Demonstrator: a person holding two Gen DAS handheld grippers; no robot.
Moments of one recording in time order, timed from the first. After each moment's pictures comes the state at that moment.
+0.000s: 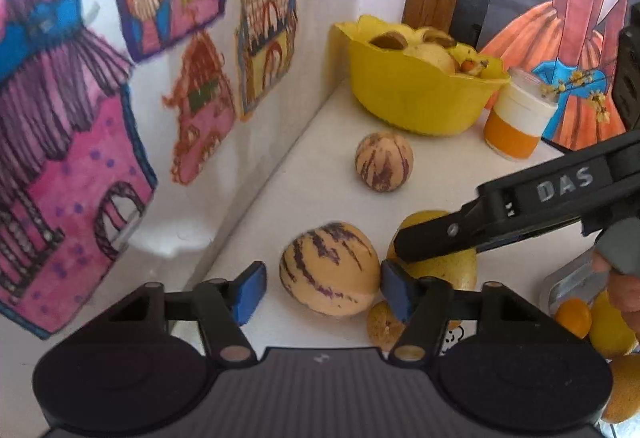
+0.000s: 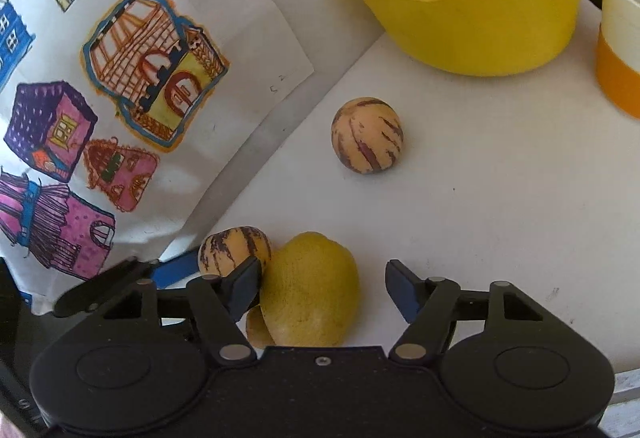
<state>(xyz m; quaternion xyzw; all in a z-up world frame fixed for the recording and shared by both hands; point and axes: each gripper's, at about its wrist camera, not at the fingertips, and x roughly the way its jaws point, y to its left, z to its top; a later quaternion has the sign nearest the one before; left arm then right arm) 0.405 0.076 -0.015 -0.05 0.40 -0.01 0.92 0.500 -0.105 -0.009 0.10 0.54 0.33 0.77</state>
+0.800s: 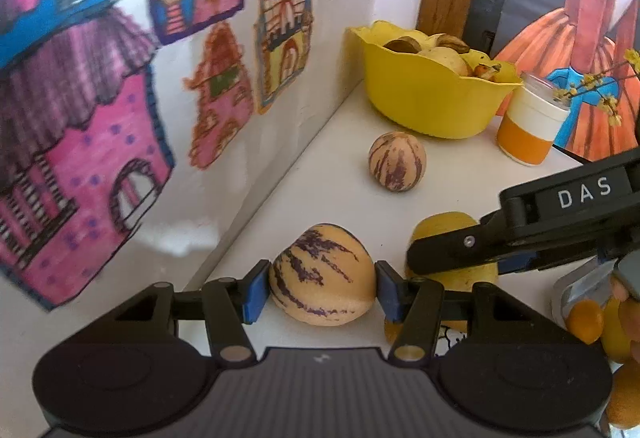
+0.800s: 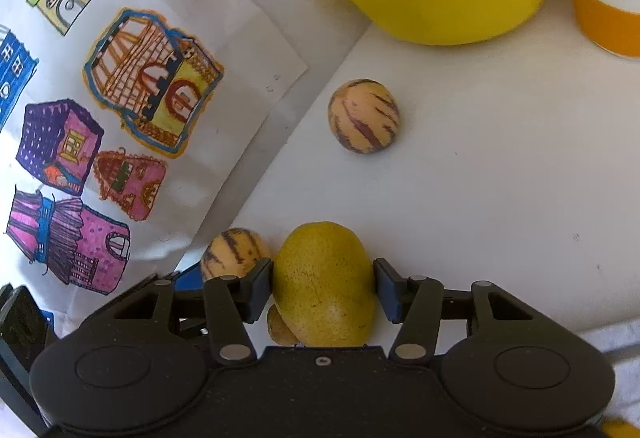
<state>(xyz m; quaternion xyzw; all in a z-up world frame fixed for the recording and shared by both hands) 0.392 0.077 -0.016 -0.06 0.38 0.02 0.92 0.481 -0.112 -0.034 0.17 0.54 0.31 0.76</state>
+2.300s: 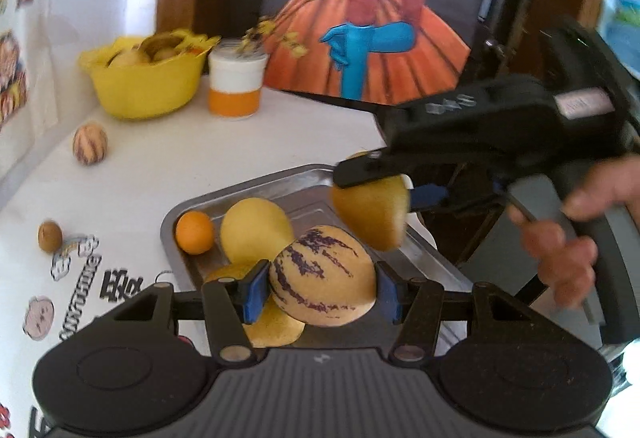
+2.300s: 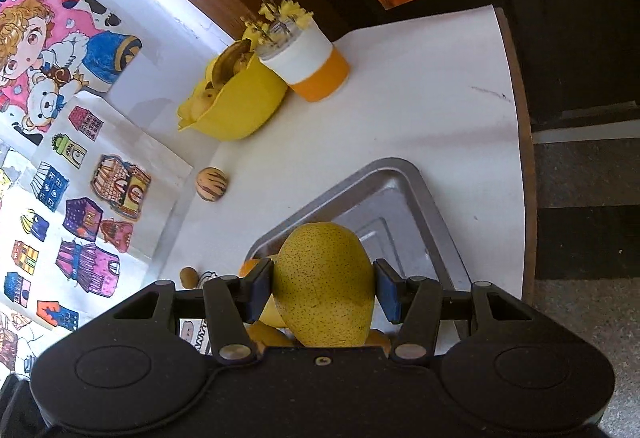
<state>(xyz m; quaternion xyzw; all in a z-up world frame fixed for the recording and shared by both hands) 0.266 -0.147 0.021 -0.01 0.36 -0.19 0.91 0.373 -0.376 -0.011 0.28 0.47 0.18 0.81</state>
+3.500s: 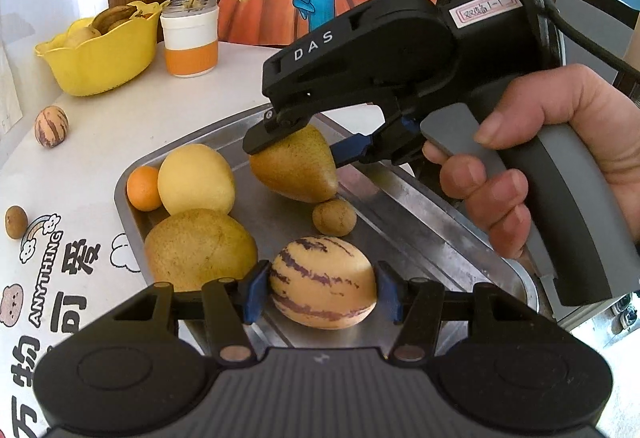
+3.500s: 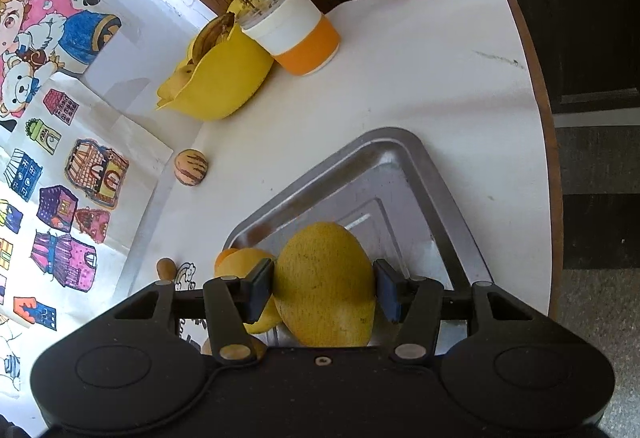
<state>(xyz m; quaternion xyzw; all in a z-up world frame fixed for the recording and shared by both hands) 0.258 -0.180 0.000 0.05 0.42 -0.21 0.88 0.383 -0.355 -0.039 0.27 0.49 0.18 0.81</state>
